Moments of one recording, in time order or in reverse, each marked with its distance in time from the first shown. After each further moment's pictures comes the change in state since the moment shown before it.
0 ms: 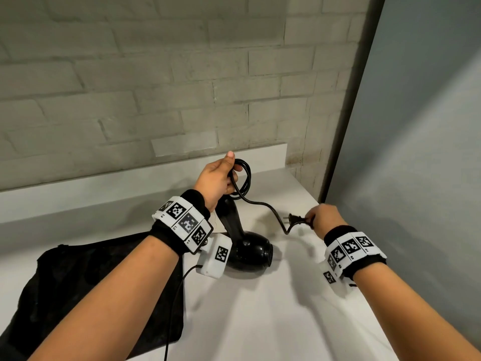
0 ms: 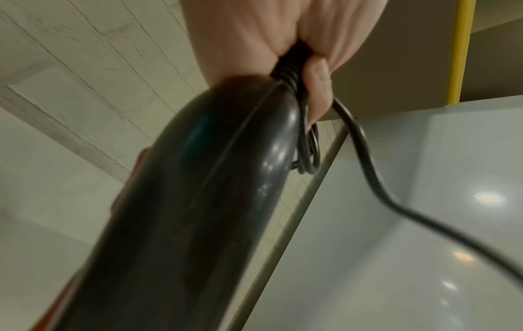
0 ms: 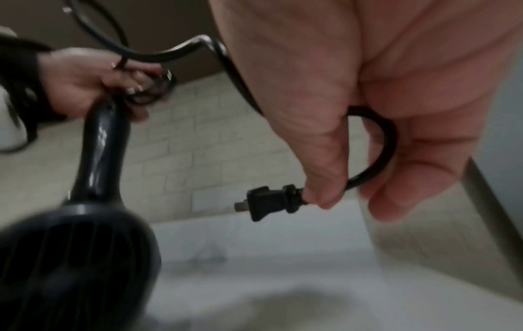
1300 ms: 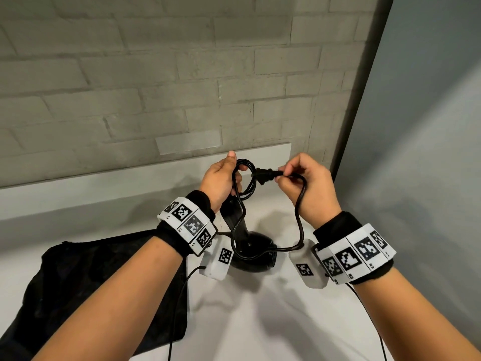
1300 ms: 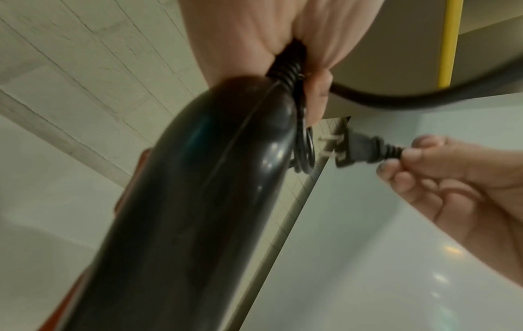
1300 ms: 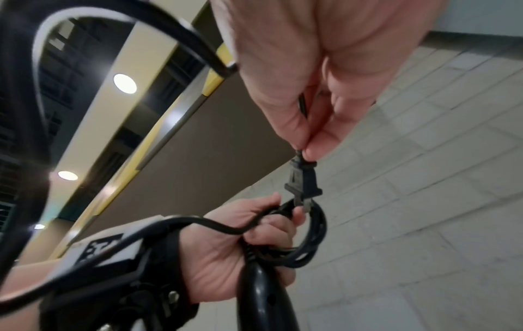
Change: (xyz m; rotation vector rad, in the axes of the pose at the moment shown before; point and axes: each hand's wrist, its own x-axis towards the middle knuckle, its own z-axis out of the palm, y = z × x) left_hand 0.000 -0.006 -0.003 0.058 0.009 0.028; right_hand -0.062 -0.090 -0.046 0.847 0.399 -0.645
